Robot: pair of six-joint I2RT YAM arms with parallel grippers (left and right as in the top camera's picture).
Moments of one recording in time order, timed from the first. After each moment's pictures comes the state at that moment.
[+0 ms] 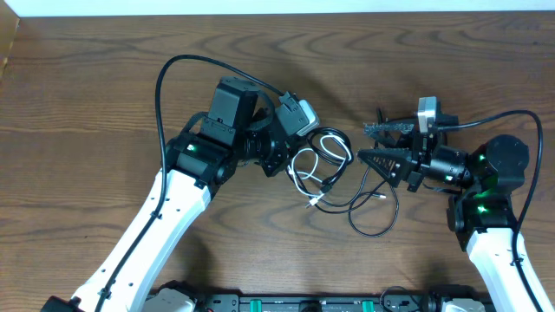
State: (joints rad) left arm -0.45 1.36 1.18 -0.64 0.56 0.43; right arm 0.01 1.08 0.57 0.56 -1.24 0.51
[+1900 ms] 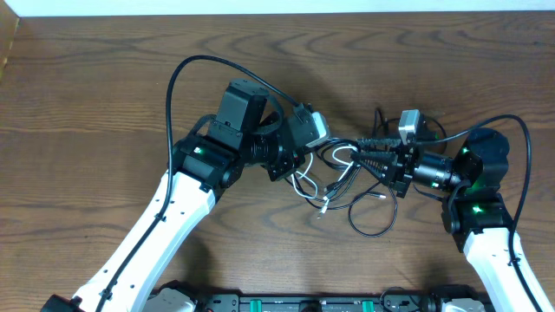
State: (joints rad) left arm -0.49 1.36 1.18 -0.62 0.60 0.56; right arm 0.06 1.08 0.57 0.28 -1.17 0.11
